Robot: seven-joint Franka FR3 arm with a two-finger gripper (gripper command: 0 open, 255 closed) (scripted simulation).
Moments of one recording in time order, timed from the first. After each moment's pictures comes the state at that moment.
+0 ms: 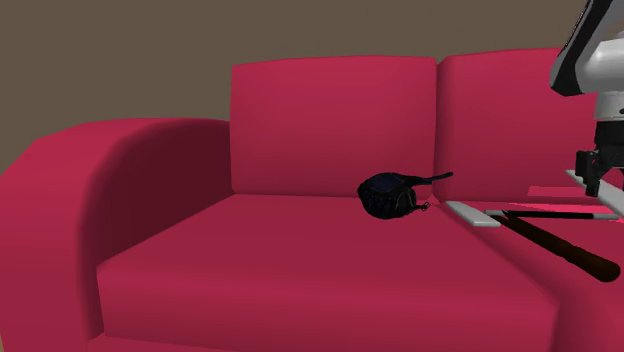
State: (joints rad) arm -0.86 0.21 -0.60 -1.87 0.13 2.05 -0.60
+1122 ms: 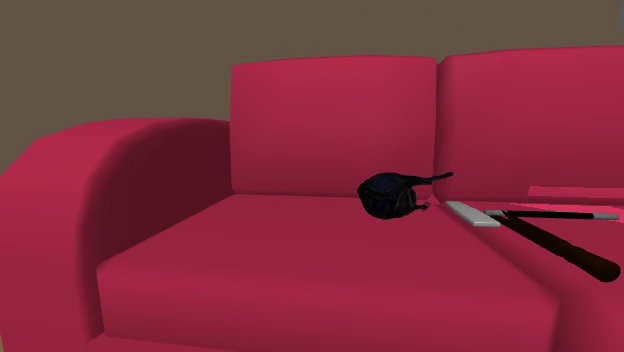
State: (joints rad) arm -1.21 0.58 -0.61 -1.41 0.33 1.89 -0.94
